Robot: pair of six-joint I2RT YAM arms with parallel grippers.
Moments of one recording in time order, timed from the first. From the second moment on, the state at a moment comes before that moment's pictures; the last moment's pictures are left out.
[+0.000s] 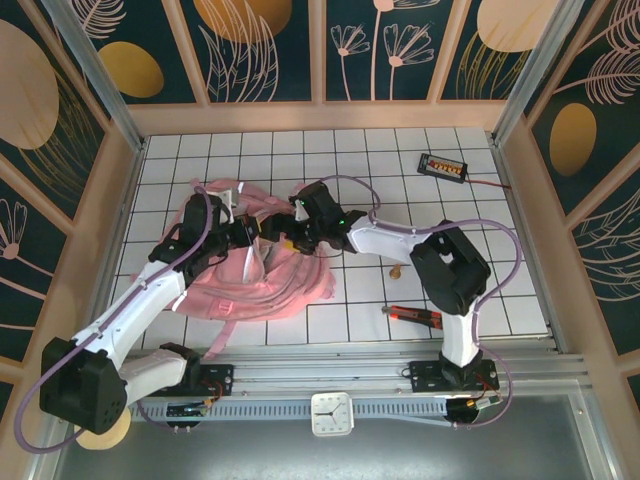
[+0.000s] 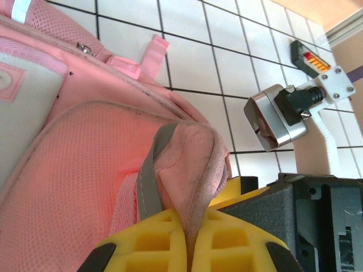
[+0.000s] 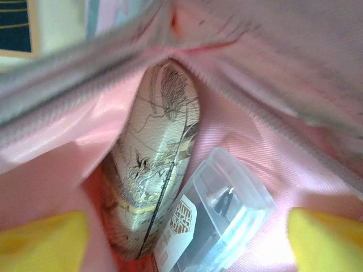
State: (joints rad) left arm -0.36 1.13 0.79 -0.29 0.21 -0.56; right arm 0.81 1.90 1.27 -0.06 -0.47 0.94
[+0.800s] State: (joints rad) left arm -0.37 0.67 0.65 -0.61 0.08 -0.89; right arm 1.10 1.56 1.11 -0.43 -0.05 0.46
